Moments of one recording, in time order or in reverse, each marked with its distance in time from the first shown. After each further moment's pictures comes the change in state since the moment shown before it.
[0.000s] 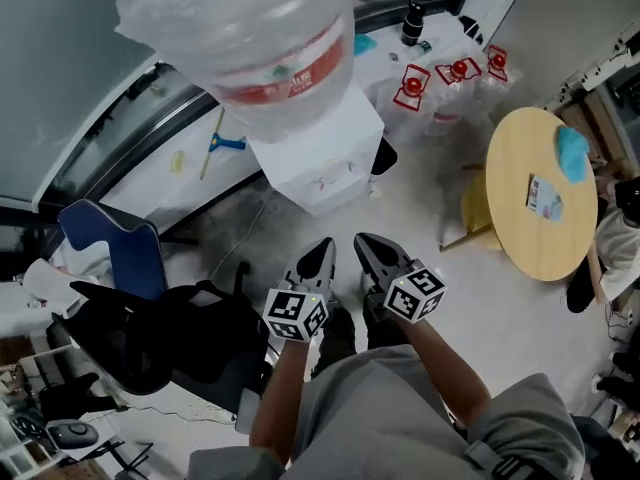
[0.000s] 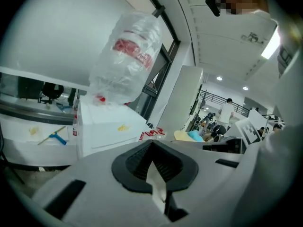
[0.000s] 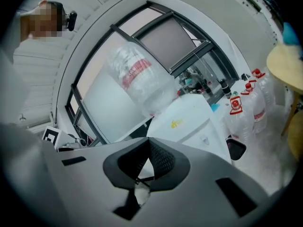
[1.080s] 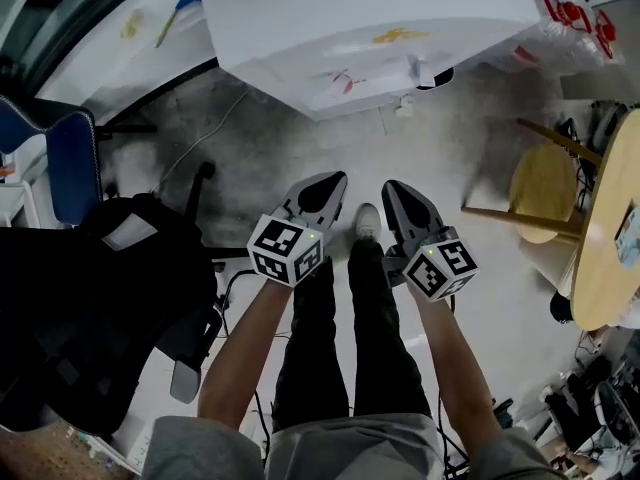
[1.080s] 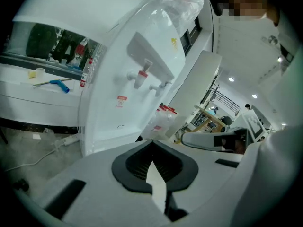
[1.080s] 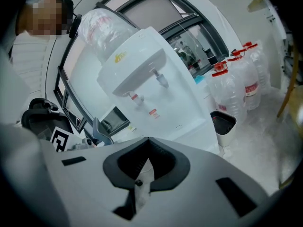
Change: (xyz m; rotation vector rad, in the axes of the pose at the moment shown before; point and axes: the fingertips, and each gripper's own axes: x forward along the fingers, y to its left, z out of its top) left arm 0.117 0.138 -0.267 -0.173 0.147 0.027; right arm 0.065 -0.205 -0.202 0.009 0.213 -0.077
